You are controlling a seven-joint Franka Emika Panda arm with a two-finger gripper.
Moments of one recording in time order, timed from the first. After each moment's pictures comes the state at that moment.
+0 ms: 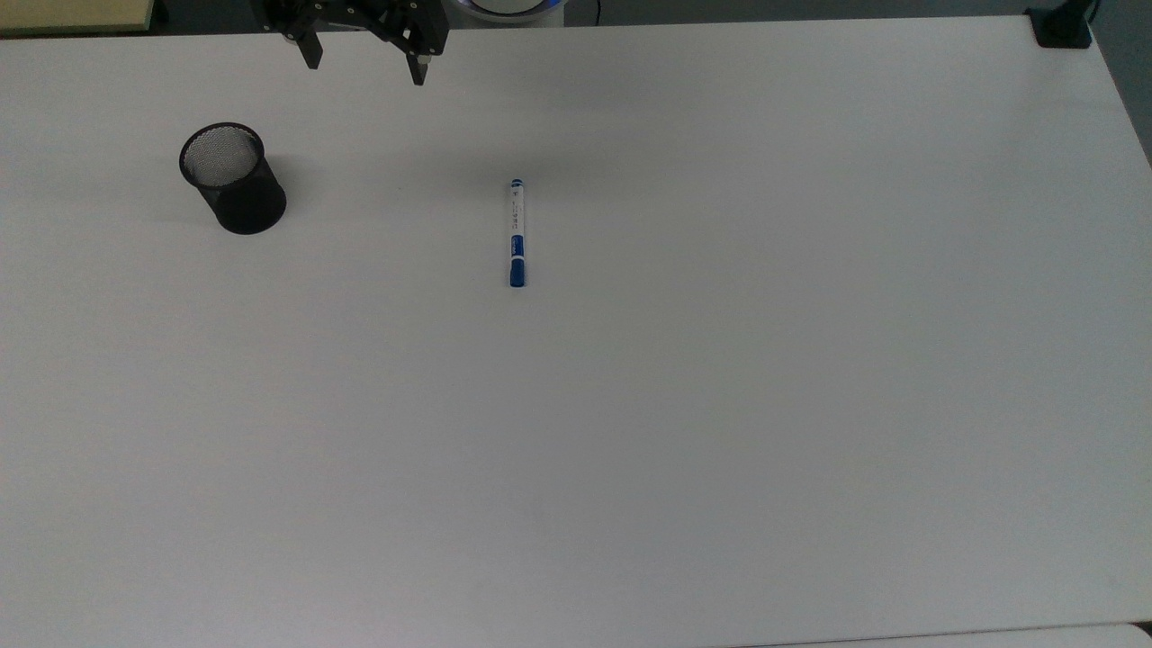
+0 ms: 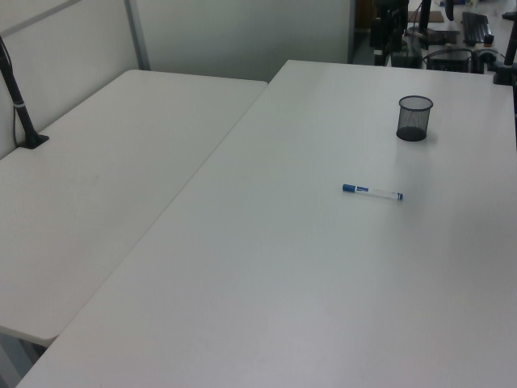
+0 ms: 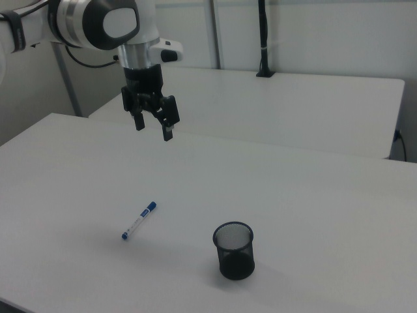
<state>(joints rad) -0.16 0.08 0.05 -1.56 0.00 1.60 0.05</state>
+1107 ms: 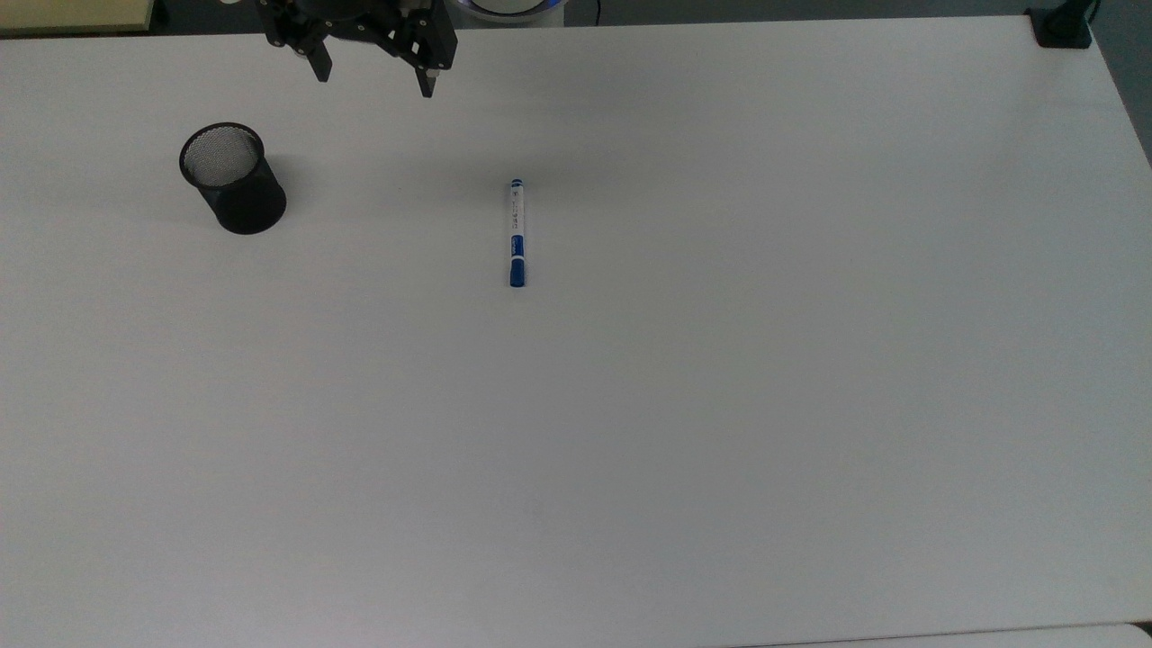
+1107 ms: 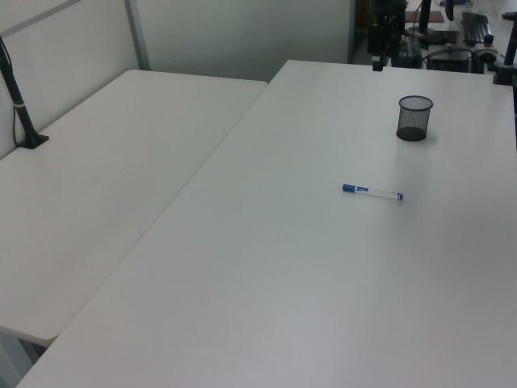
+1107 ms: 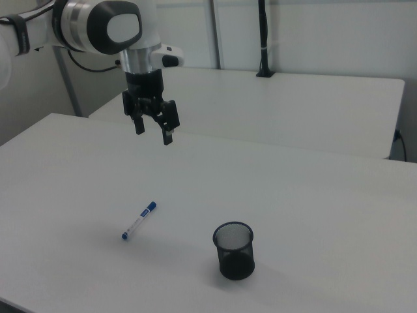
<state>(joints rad) -0.15 0.11 0.05 -1.56 0.00 1.60 0.05</state>
